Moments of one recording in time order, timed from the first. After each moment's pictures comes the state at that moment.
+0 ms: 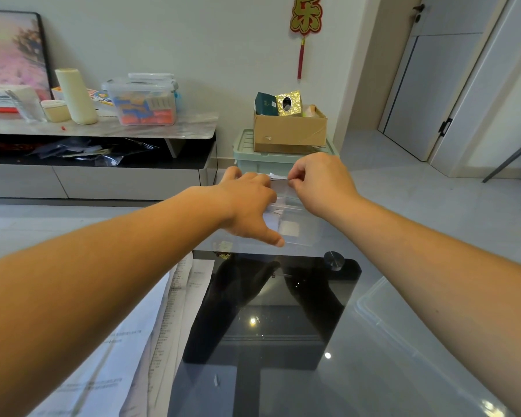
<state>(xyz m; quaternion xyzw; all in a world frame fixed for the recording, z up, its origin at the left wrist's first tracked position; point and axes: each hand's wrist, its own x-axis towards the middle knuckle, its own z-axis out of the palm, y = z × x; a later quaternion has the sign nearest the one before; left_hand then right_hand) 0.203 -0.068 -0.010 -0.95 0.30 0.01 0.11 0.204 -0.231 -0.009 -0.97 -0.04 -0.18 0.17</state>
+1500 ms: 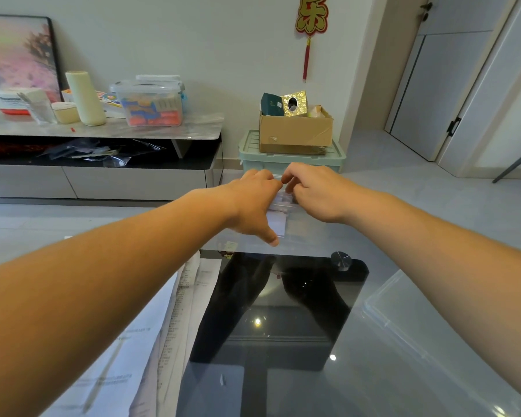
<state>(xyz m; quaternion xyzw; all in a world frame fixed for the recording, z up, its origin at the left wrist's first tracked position) 0.206 -0.064 -0.014 -0.96 0.28 0.01 0.00 0.193 -0.232 -0.001 -0.97 -0.15 -0.03 0.16</state>
